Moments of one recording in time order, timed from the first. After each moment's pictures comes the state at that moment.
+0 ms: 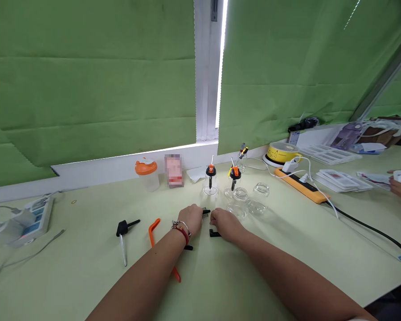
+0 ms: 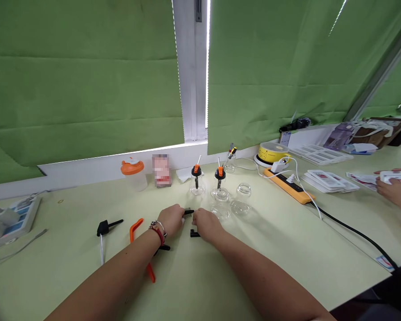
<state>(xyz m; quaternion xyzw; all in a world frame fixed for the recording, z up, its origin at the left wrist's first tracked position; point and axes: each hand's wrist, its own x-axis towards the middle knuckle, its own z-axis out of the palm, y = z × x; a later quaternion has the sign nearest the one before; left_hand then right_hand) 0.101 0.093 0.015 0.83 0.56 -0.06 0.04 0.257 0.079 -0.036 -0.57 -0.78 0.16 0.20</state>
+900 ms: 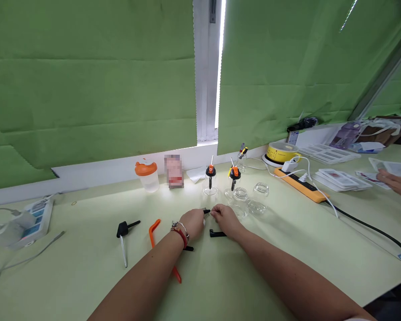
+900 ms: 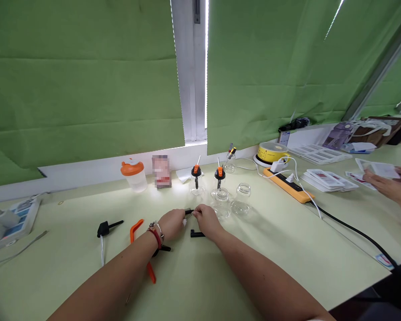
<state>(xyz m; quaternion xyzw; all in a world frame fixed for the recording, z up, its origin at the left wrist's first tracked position) 0.099 0.087 0.017 0.83 0.54 -0.04 0.12 0.249 0.086 -0.034 -0.58 -0.61 0.35 0.40</state>
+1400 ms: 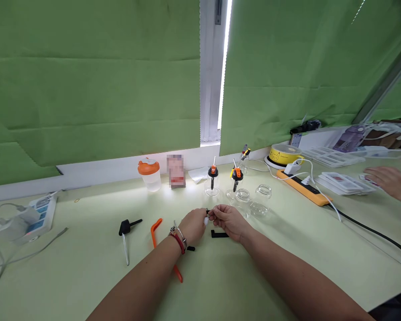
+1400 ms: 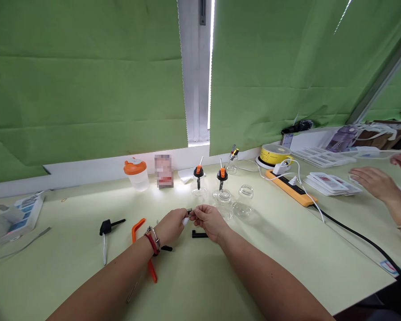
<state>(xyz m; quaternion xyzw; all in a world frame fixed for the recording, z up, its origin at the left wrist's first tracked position) 0.093 0.071 0.026 0.83 0.53 0.06 0.15 0.247 0.075 -0.016 -0.38 -0.39 0.68 0.49</state>
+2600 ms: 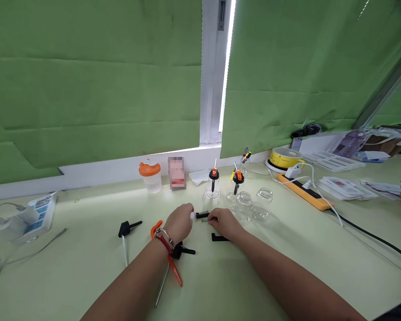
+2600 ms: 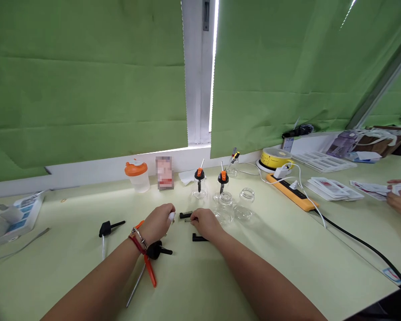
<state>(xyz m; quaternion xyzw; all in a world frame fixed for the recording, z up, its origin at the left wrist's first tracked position) 0.057 0.076 0.039 0.79 0.59 0.10 0.13 0.246 0.090 -0.022 -0.53 -0.75 0.26 0.30</state>
